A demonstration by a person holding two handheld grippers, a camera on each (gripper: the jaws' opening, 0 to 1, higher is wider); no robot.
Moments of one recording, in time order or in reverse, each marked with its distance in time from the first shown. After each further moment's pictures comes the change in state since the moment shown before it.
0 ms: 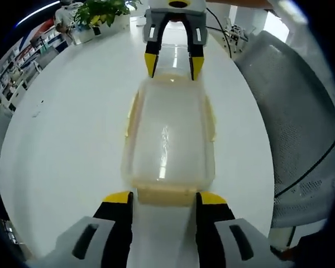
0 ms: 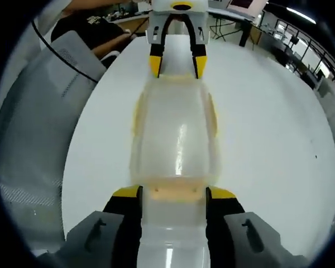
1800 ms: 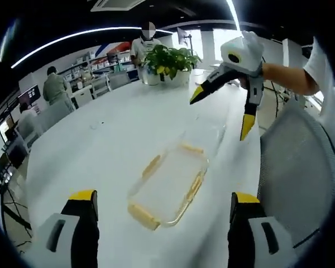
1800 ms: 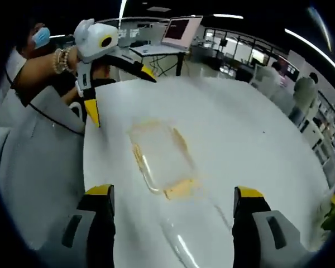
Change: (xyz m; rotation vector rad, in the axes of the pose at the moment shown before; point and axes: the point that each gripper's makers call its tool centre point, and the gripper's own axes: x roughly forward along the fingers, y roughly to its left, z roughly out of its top) left arm -0.065 -0.040 0.053 -0.338 -0.363 0.358; right arm -0.074 0.038 0.029 0.227 -0.236 -0.302
